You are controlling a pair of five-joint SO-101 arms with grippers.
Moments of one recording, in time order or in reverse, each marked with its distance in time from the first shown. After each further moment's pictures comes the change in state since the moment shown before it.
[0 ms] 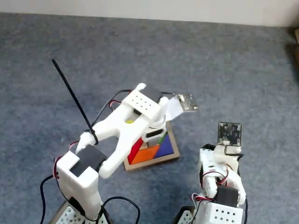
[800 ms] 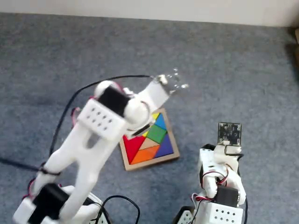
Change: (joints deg) left arm -2.7 -35.3 2.9 12.9 10.5; right arm 0.0 0.0 0.0 0.0 0.0
